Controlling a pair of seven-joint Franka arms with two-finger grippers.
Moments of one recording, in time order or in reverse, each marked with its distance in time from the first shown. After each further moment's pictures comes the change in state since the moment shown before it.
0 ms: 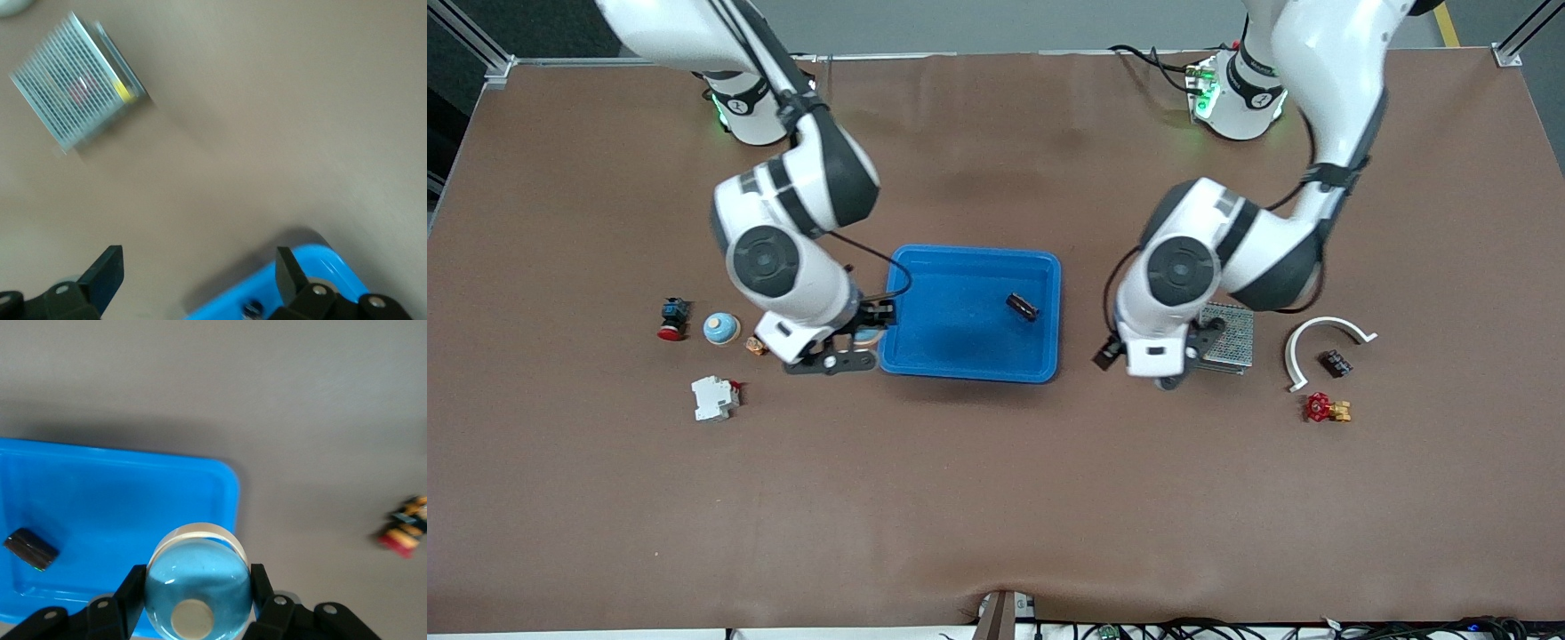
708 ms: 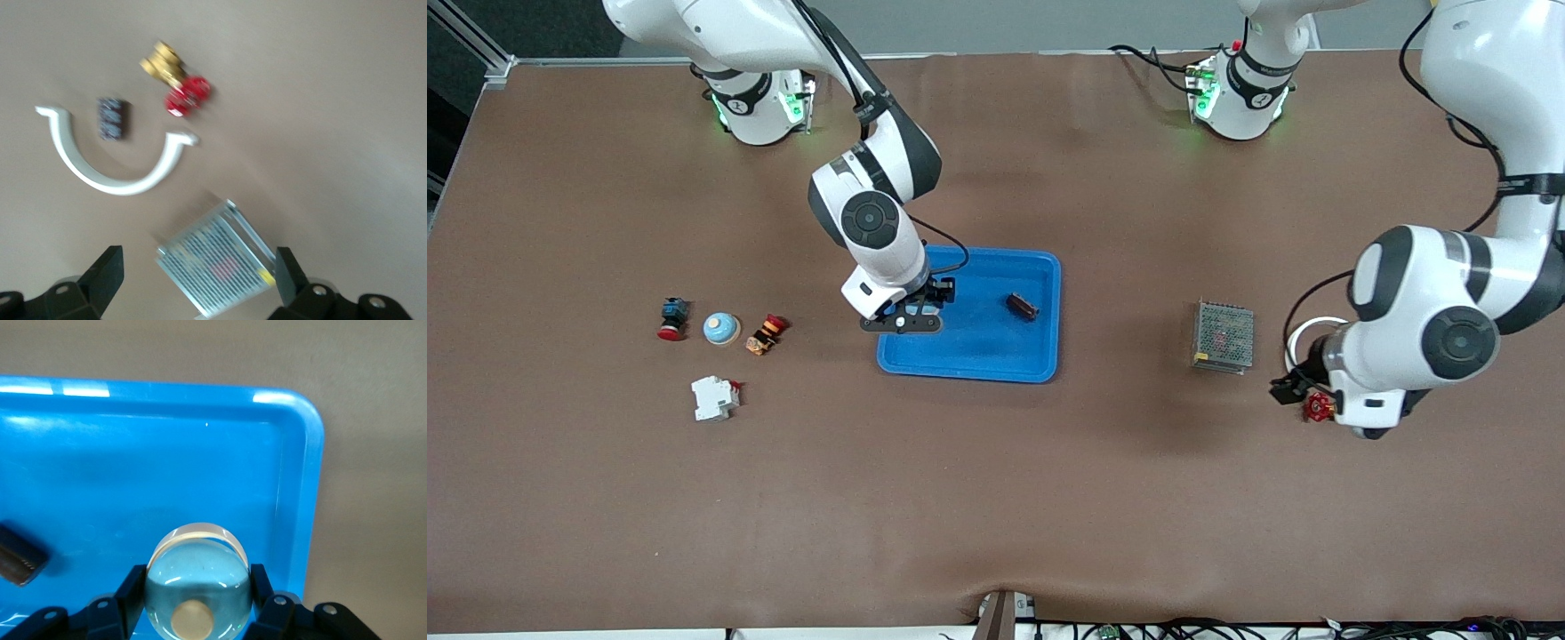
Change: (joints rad) left arm 0.386 -0.017 0.004 -0.065 0.065 -0.020 0.406; right arm 0.139 0.004 -0.001 -0.276 0.000 0.343 0.150
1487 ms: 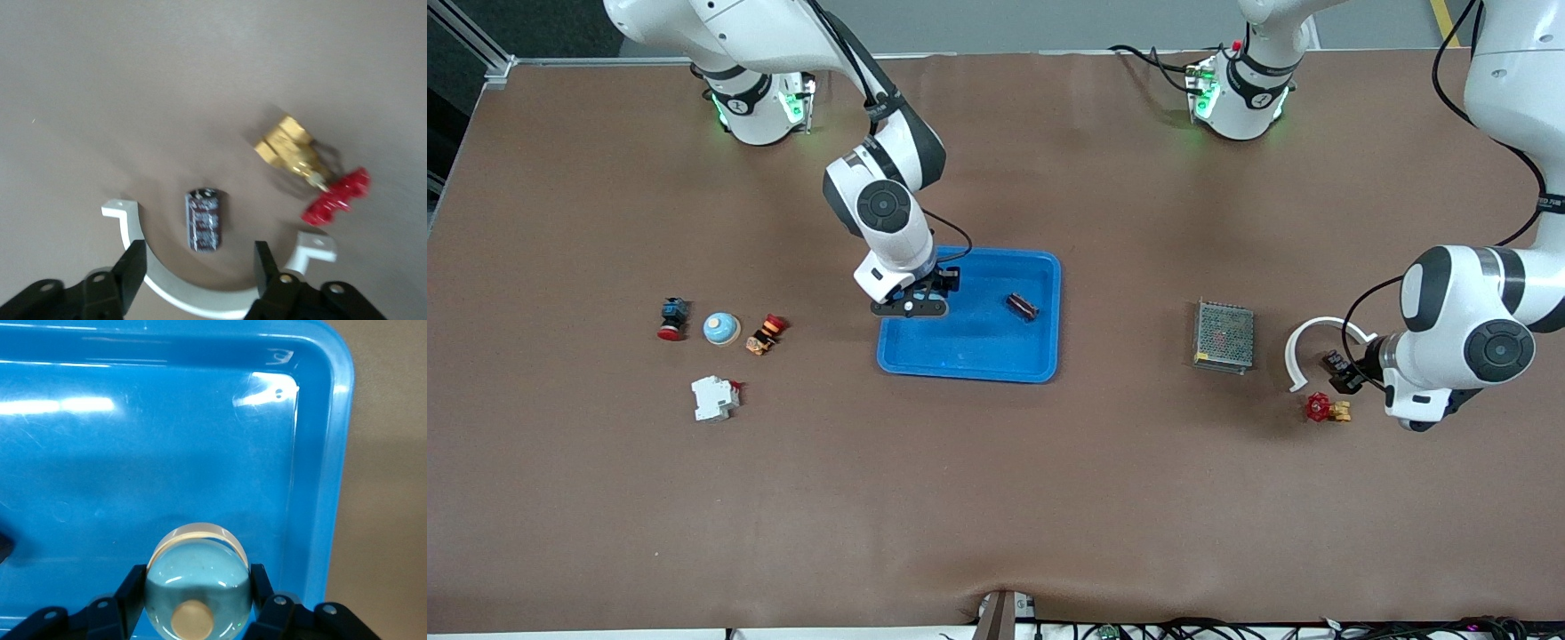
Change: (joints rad) left arm 0.191 0.059 0.000 -0.171 0.169 0.212 0.146; right arm 0.045 0.000 -0.002 -0.107 0.000 0.118 0.039
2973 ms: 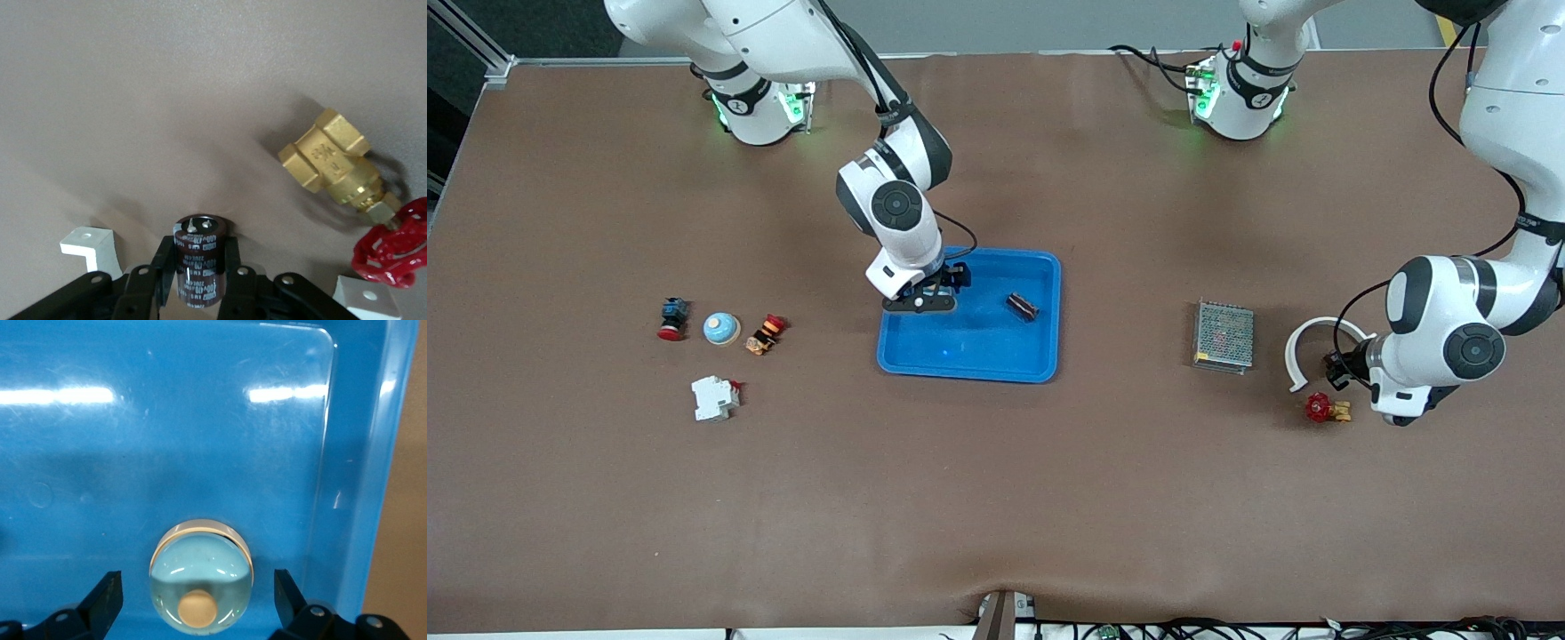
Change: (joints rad) left arm 0.040 0.073 -0.003 -0.045 0.026 0.111 0.000; right arm 0.035 0.044 0.000 -0.021 0.000 0.067 0.004
